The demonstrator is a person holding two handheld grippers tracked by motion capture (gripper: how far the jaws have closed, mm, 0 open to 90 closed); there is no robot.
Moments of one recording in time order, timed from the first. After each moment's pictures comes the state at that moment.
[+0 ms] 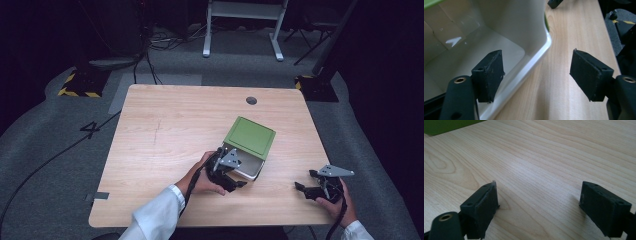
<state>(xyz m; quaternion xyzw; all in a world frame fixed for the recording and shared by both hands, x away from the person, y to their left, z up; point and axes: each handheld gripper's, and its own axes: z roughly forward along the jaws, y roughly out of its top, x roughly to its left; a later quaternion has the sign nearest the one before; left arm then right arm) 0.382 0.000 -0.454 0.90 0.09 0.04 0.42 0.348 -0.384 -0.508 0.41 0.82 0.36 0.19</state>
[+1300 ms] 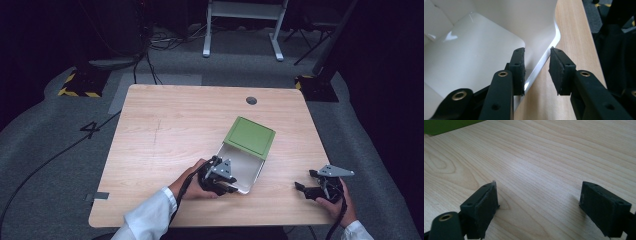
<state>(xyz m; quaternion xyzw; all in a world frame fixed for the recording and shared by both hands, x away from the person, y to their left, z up) 0.361 0.028 -0.461 0.92 0.04 -0.01 0.39 0.347 -0.384 -0.508 0.41 0.82 0.36 0.19</state>
